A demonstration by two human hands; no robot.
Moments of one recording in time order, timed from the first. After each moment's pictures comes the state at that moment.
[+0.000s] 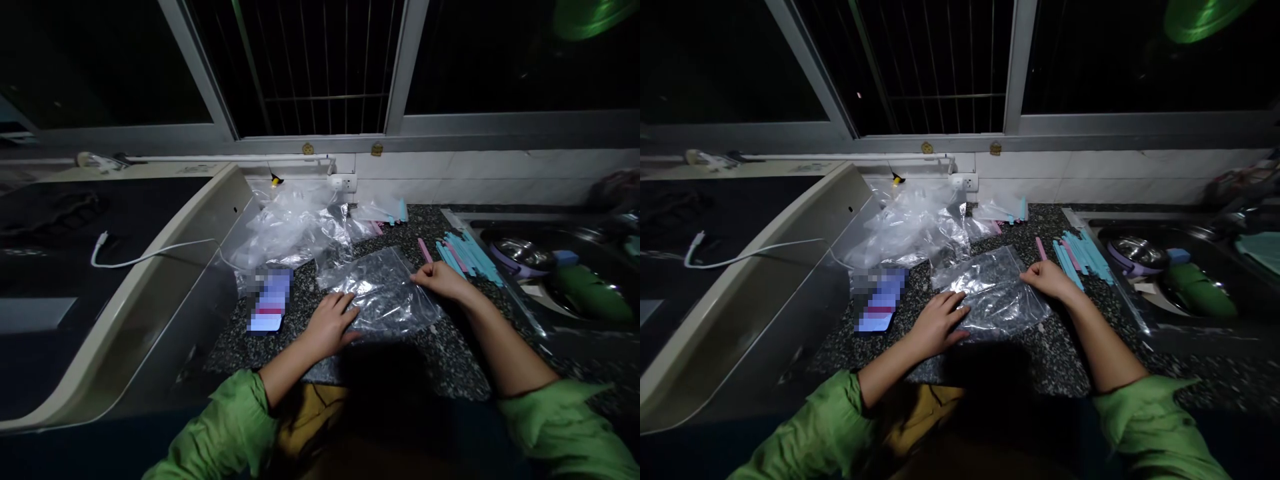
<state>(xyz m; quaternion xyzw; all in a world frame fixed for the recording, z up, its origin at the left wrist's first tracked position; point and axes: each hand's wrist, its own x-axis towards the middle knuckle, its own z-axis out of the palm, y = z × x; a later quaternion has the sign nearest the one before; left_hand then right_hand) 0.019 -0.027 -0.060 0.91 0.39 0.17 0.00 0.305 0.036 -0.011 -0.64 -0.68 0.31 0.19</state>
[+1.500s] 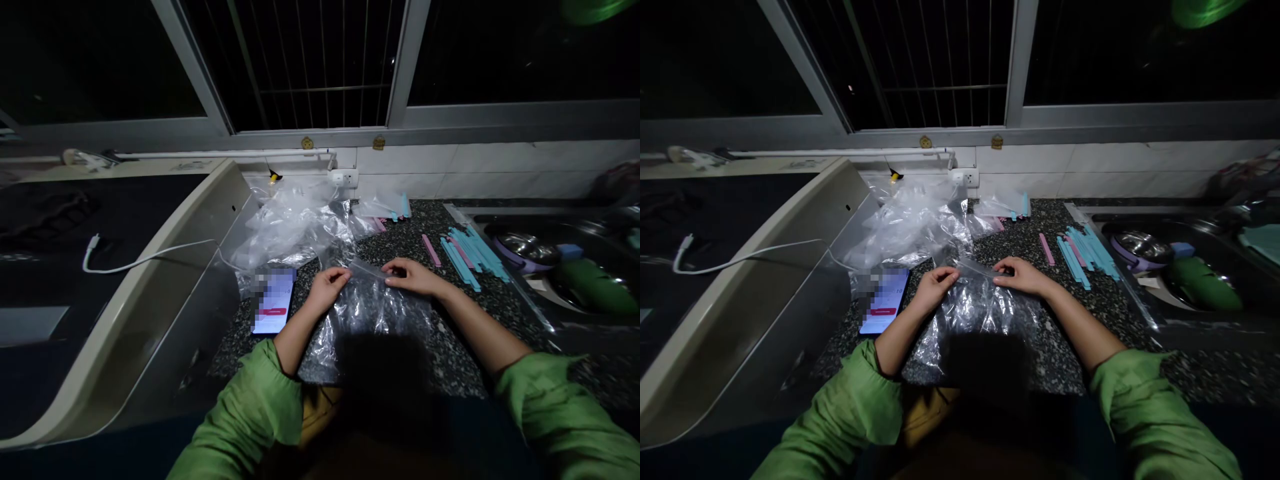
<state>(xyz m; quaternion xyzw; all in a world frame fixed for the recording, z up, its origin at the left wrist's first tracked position) 0.024 0.037 -0.050 0.55 0.48 0.48 0.48 0.262 0.054 -0.030 -0.47 -0.78 0.34 0.24</state>
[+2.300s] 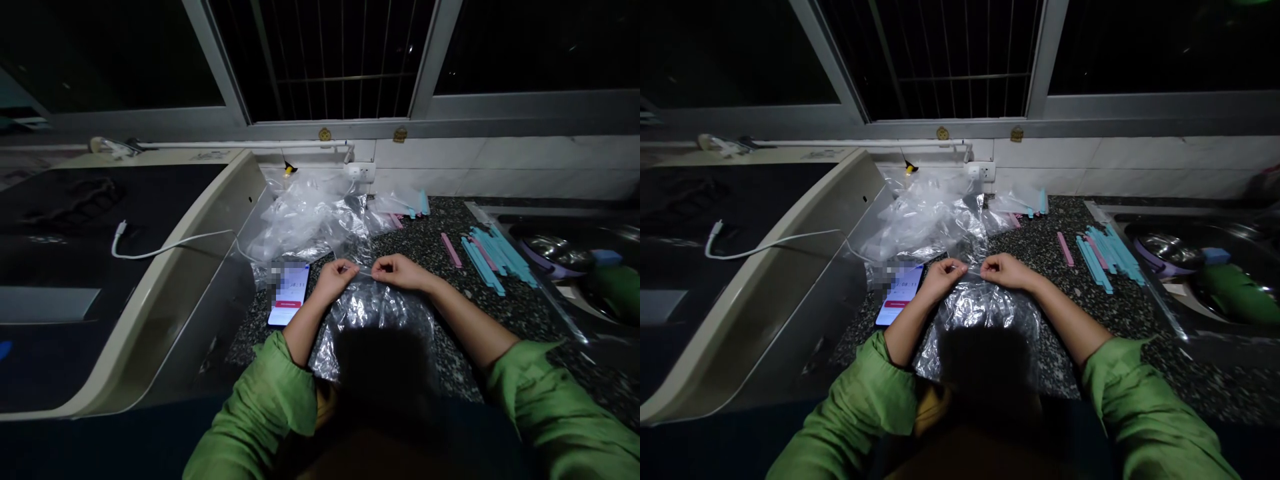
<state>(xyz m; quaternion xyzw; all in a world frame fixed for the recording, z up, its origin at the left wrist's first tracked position) 0.011 0.042 -0.040 0.53 0.52 0.46 0.48 0.196 0.063 -0.018 -0.42 -0.76 0.45 0.20</state>
